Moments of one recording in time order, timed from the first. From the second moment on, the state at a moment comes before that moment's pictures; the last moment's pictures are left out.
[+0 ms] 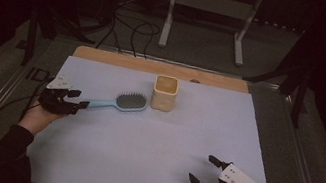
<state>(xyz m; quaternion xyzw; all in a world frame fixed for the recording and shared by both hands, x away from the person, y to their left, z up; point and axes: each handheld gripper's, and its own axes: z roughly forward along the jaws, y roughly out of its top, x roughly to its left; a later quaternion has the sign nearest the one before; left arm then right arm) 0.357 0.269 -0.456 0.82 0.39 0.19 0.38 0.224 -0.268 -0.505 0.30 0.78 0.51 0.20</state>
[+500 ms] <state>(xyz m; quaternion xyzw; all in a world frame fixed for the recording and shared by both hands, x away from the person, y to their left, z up) 0.390 0.263 -0.473 0.81 0.43 0.19 0.34 0.223 -0.268 -0.505 0.30 0.78 0.51 0.20</state>
